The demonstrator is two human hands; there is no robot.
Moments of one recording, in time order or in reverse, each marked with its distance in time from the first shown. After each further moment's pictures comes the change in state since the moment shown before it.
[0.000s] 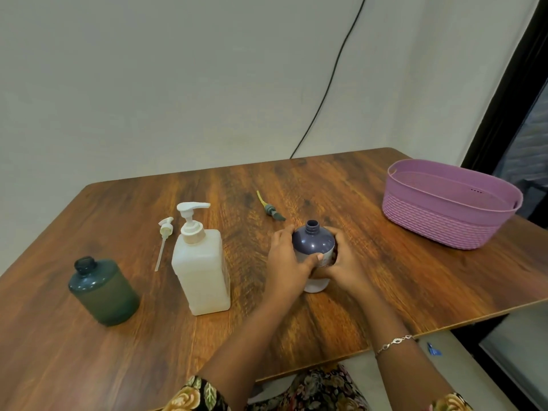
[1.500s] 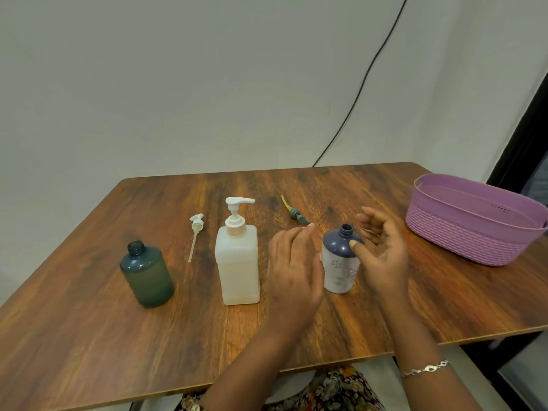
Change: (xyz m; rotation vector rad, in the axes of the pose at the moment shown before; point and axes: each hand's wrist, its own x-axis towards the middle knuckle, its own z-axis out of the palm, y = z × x) left_hand -0.044 -0.012 -0.038 0.192 0.494 0.539; right_hand -0.029 -0.049 0.018 0.020 0.368 -0.452
